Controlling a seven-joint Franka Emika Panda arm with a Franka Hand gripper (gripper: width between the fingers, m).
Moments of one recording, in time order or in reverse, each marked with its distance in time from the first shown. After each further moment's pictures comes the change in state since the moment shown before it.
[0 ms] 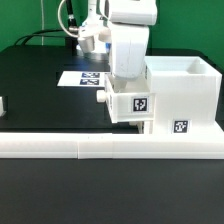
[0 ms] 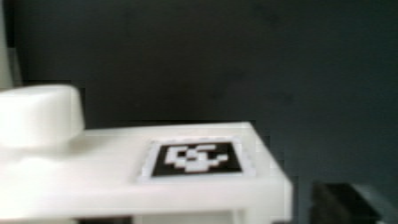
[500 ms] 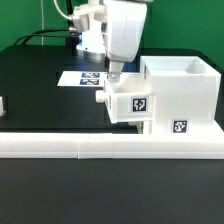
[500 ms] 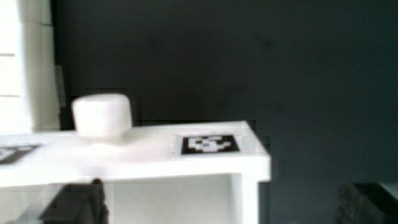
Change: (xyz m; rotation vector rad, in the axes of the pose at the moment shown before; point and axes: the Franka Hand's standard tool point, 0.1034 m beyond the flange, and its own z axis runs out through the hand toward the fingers) arm -0.021 0.003 -0.034 0.014 -0.033 -0.029
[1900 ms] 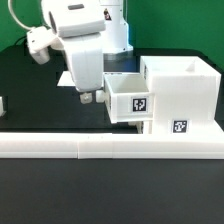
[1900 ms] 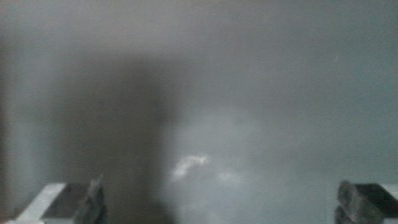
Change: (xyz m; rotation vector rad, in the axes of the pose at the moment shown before) arm -0.036 -0.009 0.043 0.118 0.221 -0.160
